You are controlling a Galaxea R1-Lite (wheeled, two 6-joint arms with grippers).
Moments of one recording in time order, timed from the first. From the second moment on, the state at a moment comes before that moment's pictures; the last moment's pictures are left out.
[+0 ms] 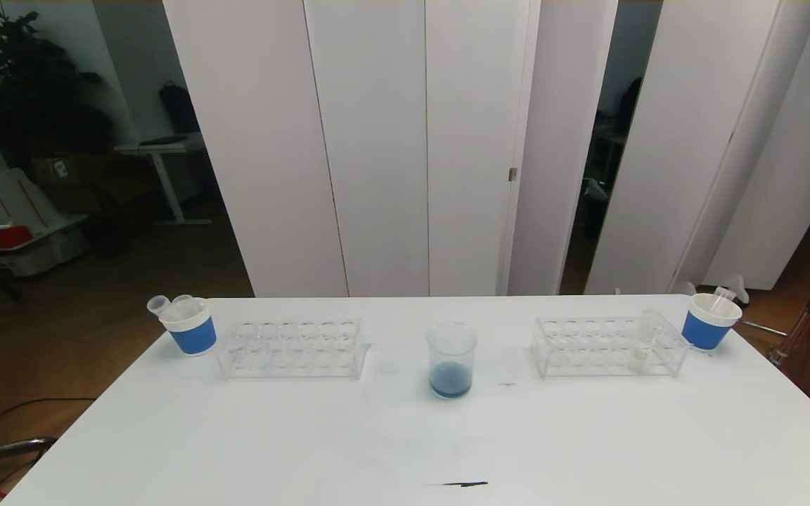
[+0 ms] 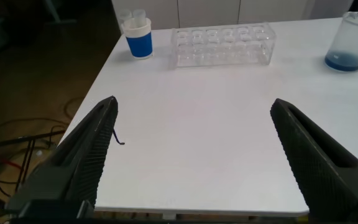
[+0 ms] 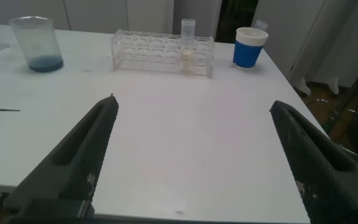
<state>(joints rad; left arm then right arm) -0.01 0.18 -0.20 0.11 0.08 0.07 0.00 0.00 0.00 0.00 0.02 -0.04</state>
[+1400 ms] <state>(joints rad) -0.01 0.00 0.00 0.00 -0.02 0.05 0.00 0.00 0.00 0.01 0.02 -0.04</state>
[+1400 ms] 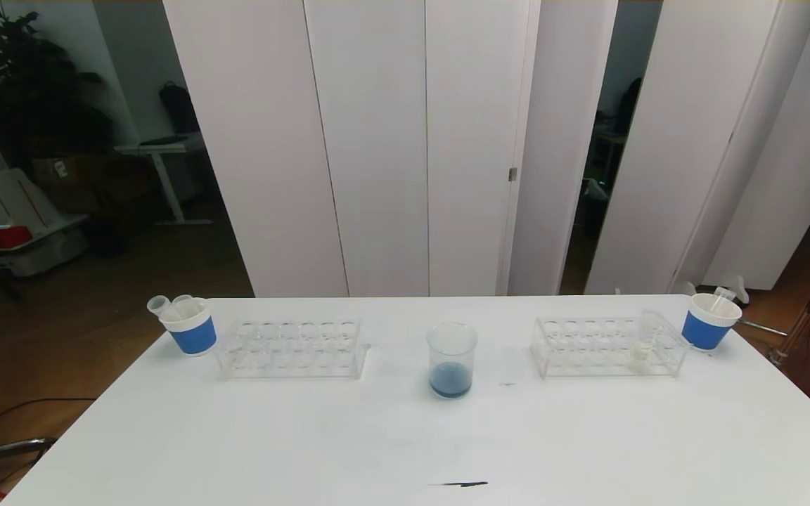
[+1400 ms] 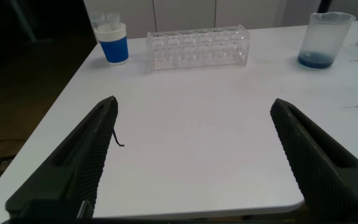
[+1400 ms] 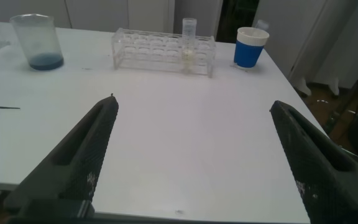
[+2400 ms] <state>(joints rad) -0.01 0.00 0.00 0.00 -0.02 0.05 0.00 0.10 -0.18 0.02 0.02 -0.01</state>
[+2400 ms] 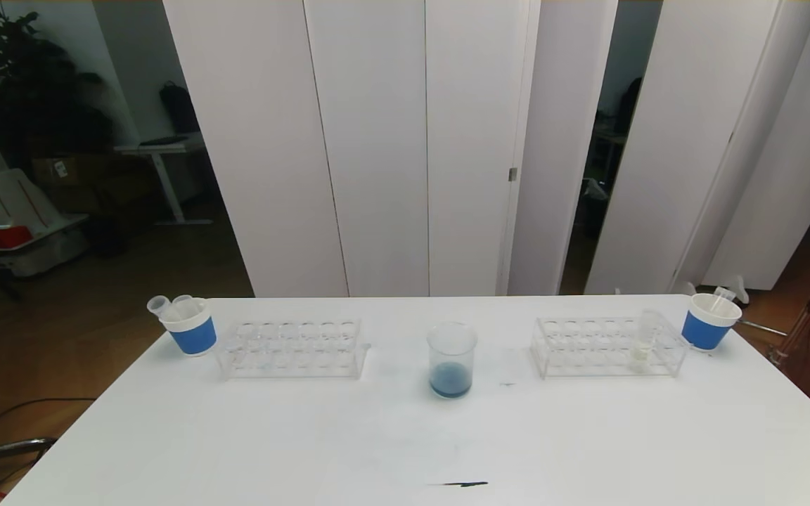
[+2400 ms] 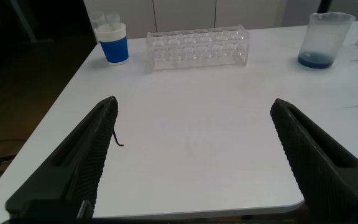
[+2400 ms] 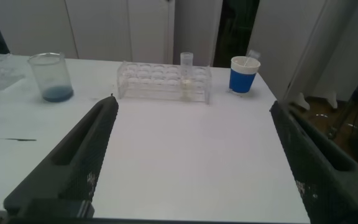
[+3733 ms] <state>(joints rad) -0.01 0.00 0.00 0.00 -0.02 0.05 -0.05 1.20 -0.71 -0.44 0.01 0.09</state>
